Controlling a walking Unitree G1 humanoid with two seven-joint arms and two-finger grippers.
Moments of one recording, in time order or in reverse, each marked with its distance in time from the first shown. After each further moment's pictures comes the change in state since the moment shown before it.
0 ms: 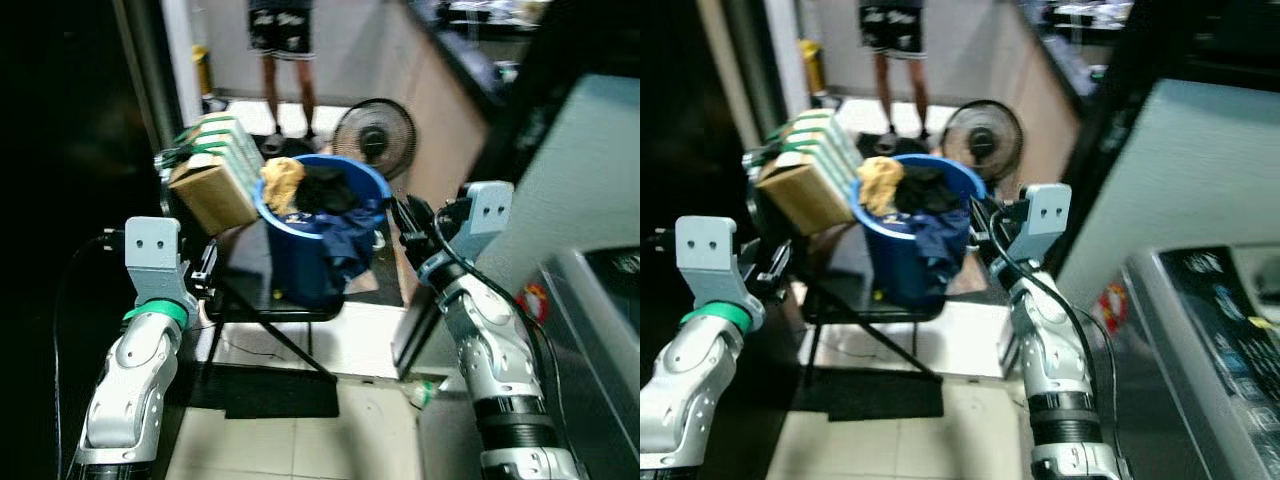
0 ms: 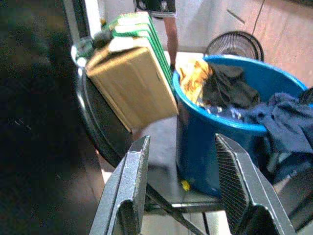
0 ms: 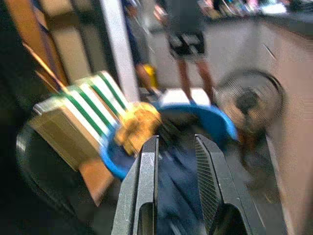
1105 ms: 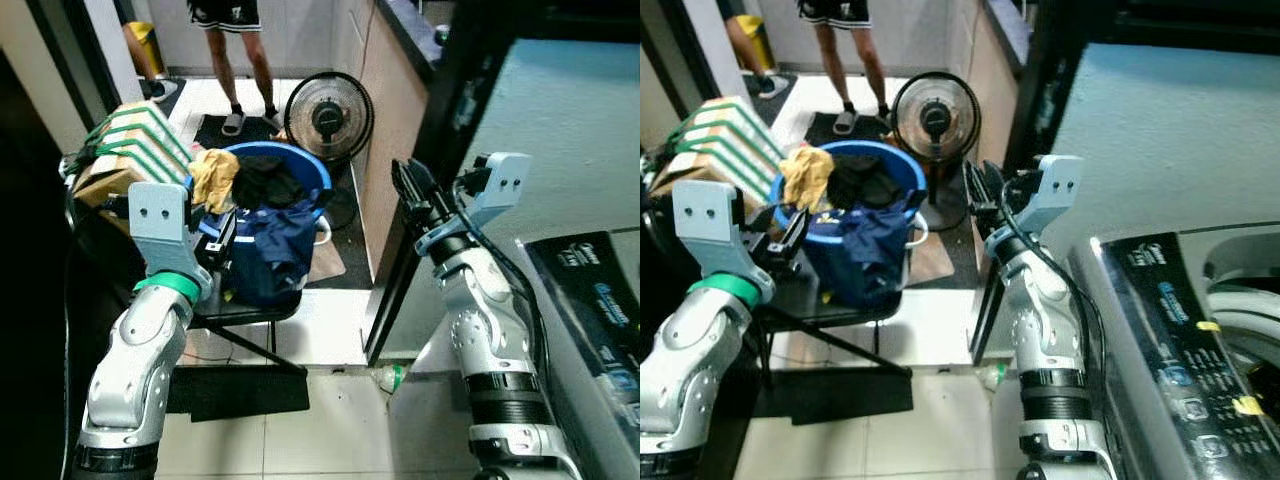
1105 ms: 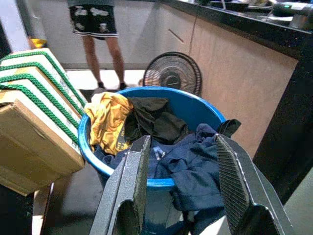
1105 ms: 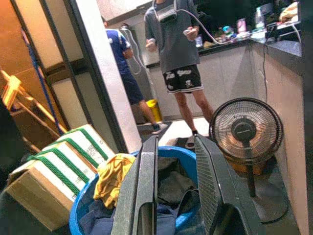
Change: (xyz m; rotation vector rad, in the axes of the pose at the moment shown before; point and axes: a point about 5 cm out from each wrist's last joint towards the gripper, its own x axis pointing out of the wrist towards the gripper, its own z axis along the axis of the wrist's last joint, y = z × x) left arm 0.004 -0.028 0.050 -0.021 -0.151 -0.183; right arm 0.024 0.012 0.051 0.114 -0.227 0.072
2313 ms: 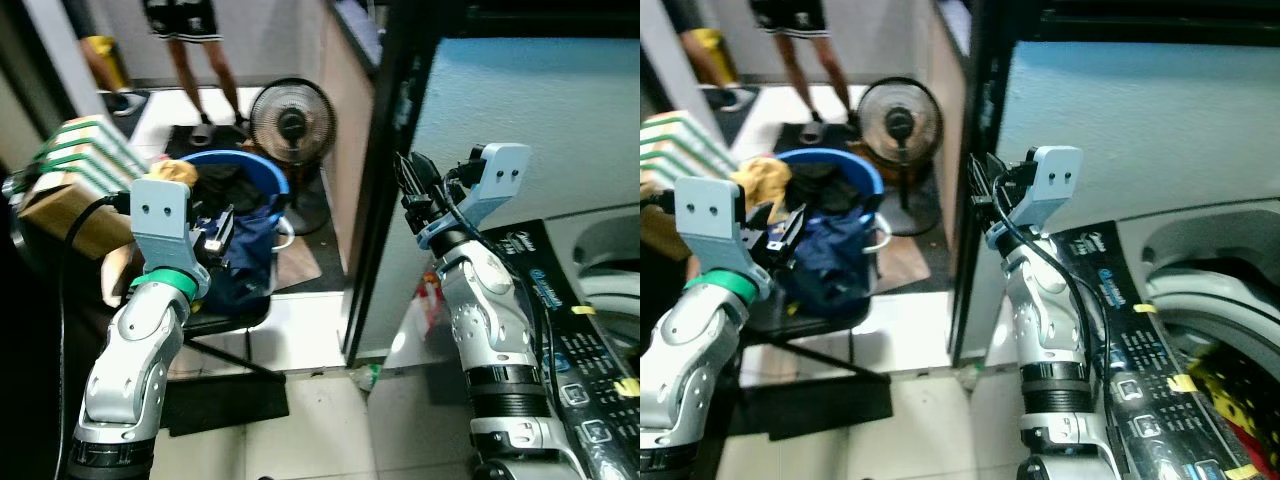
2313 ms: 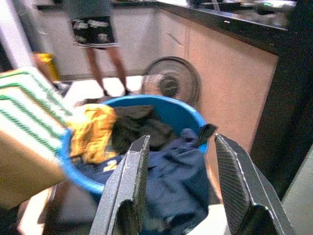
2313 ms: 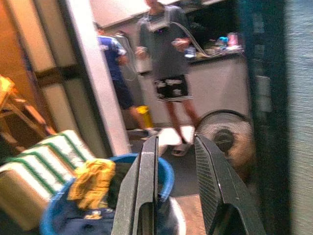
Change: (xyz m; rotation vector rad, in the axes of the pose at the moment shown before) left arm 0.001 0.003 0.002 0.034 0.001 0.017; right arm 0.006 -0.001 0.005 -0.084 0.010 -0.011
